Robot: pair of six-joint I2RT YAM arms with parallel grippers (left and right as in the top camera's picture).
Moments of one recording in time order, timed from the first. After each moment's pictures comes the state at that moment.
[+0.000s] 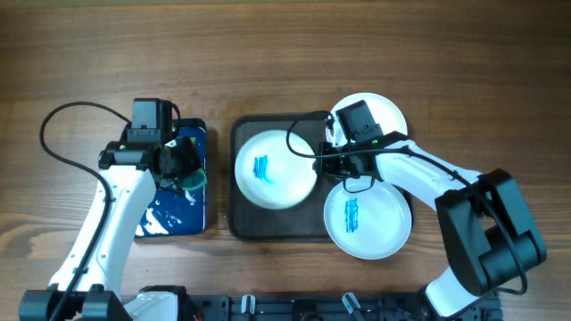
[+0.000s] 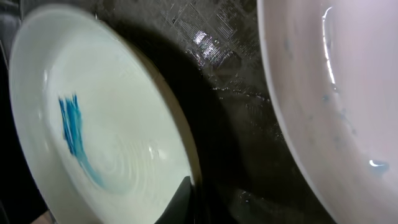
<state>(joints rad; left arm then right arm) -0.04 1.37 0.93 -0.80 0.02 -0.47 0.43 1.78 0.92 -0.31 -0.41 0.55</state>
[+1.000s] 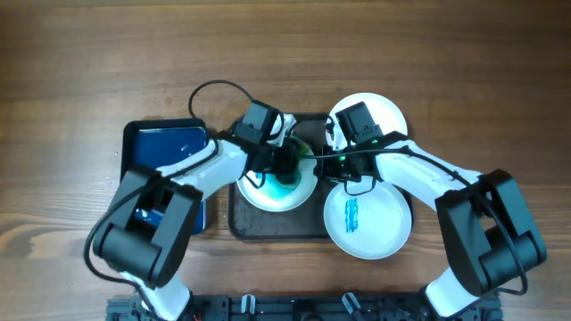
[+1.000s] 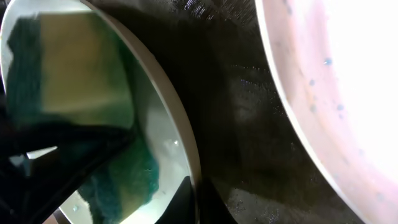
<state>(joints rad) -0.47 1.86 0.98 -0.27 0.40 -0.34 0.43 1.78 0.92 -0.37 -0.43 0.54</state>
